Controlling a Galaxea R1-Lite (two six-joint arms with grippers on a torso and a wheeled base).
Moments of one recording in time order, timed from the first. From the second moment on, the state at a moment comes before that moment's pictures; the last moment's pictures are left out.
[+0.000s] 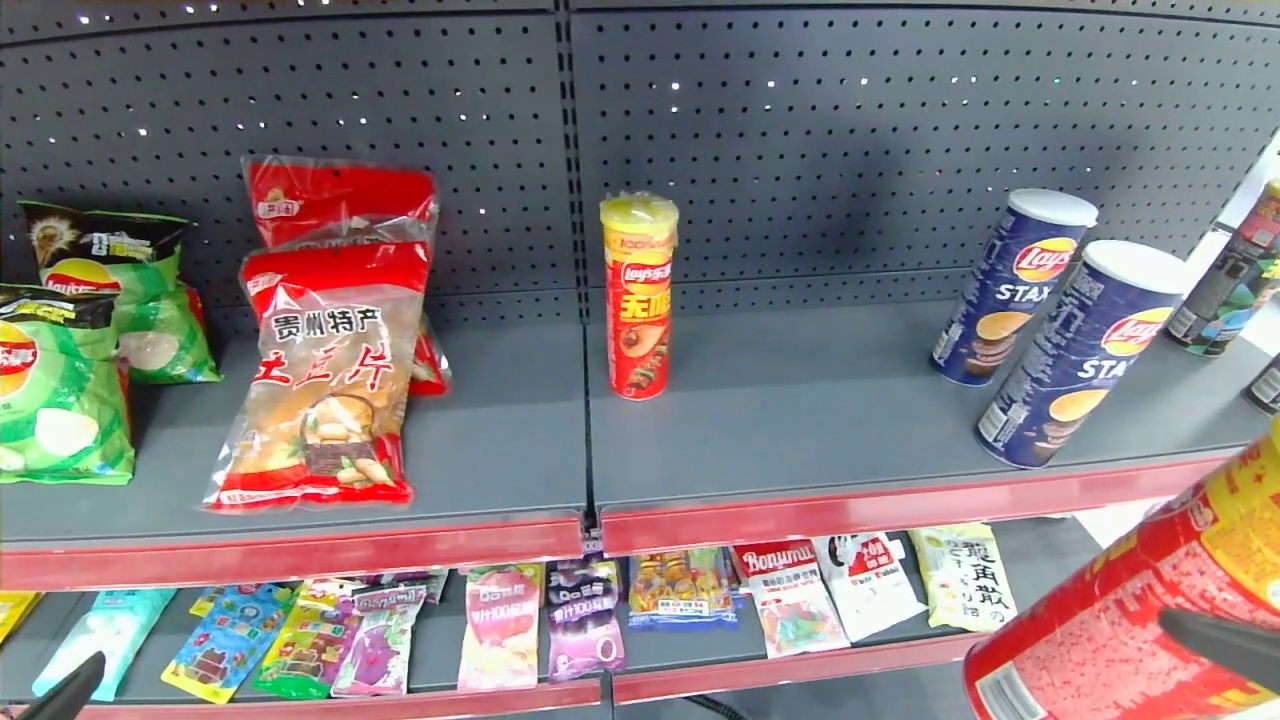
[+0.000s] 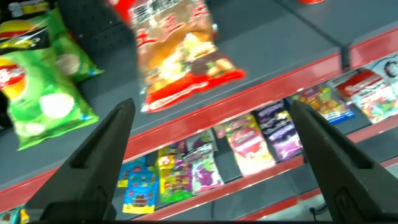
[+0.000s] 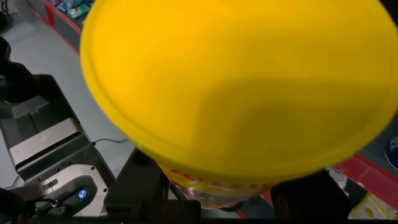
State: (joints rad) left arm -0.27 0.48 -0.37 0.02 0.12 0.27; right arm 0.41 0.81 -0.58 0.00 0.42 -0.15
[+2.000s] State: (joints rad) left arm -0.36 1.04 -0.71 -0.10 -0.30 0.29; right arm 0.41 0.84 -0.59 0.00 0.42 -0.15
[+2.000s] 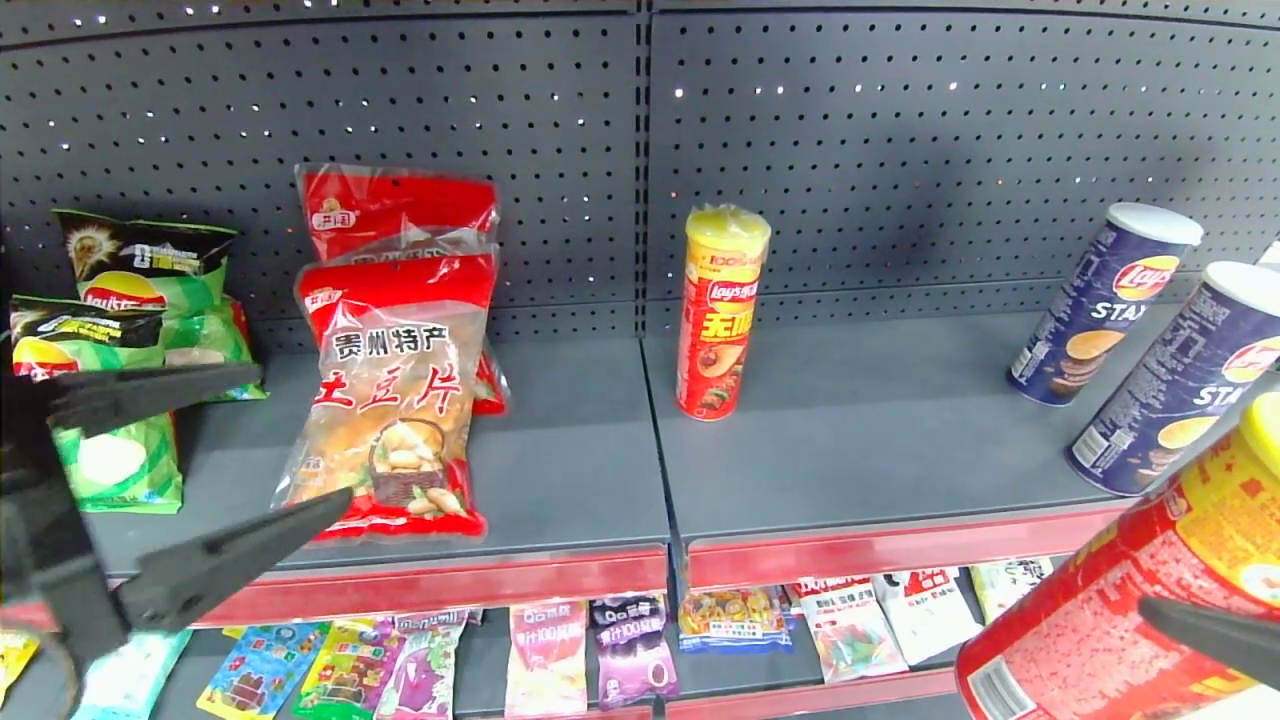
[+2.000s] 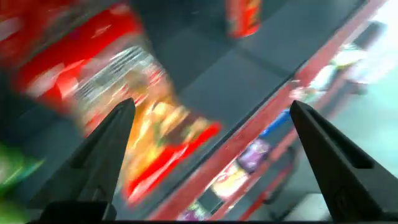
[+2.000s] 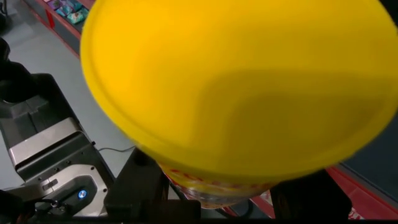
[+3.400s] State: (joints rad) left arm -0.54 2.01 -1.47 -0.35 -0.44 0.21; right arm 0.41 0.85 -0.60 0.00 0.39 -0.15
